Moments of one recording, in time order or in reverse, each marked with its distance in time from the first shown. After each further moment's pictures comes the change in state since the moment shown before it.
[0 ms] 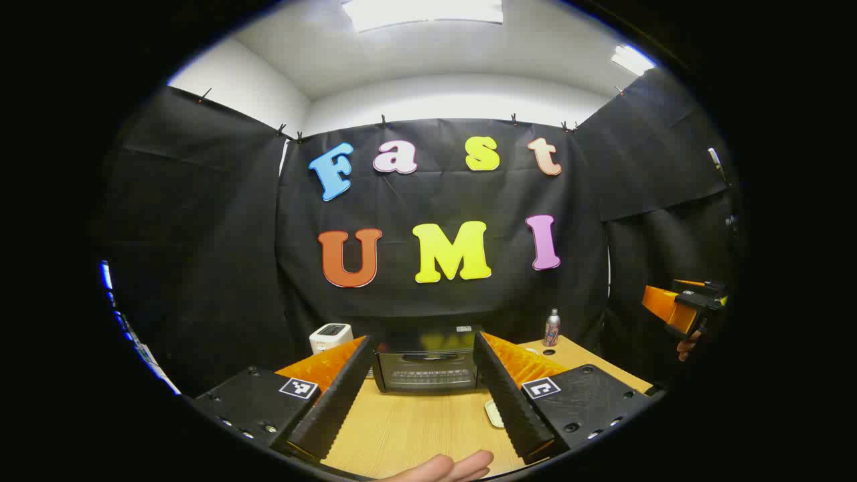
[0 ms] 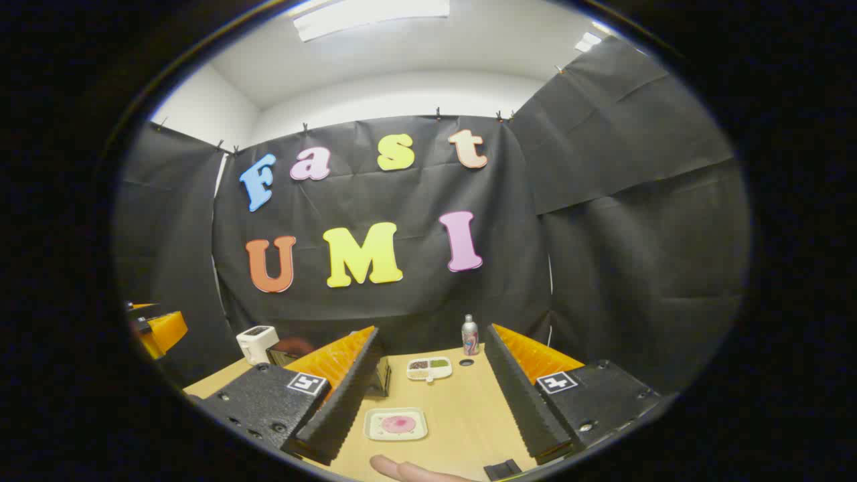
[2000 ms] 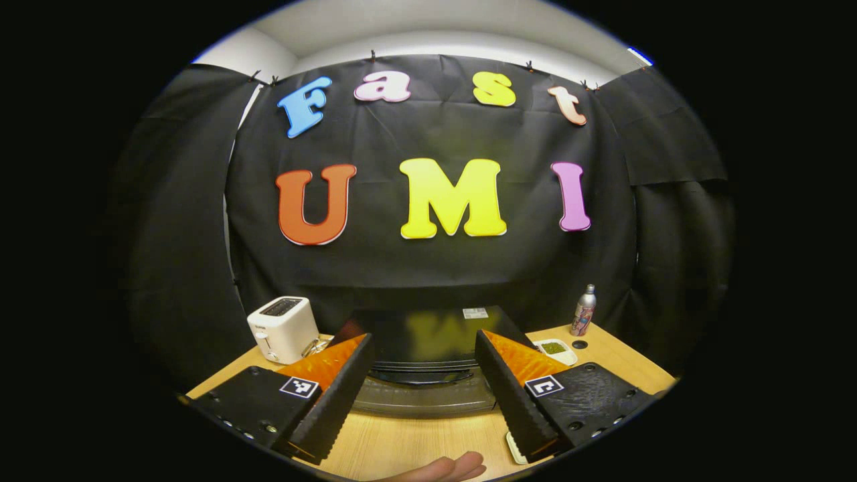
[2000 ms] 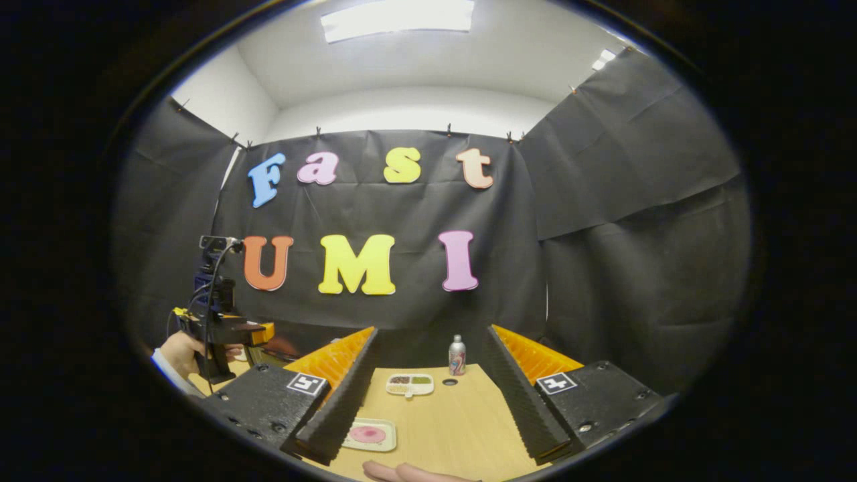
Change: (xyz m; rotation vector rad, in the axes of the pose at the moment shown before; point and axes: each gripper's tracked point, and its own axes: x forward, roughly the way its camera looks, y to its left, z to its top) left arm 0.268 -0.005 -0.133 -0.042 0.211 -0.042; right arm 0.035 -0.026 -0.011 -0.101 -0.076 0.022
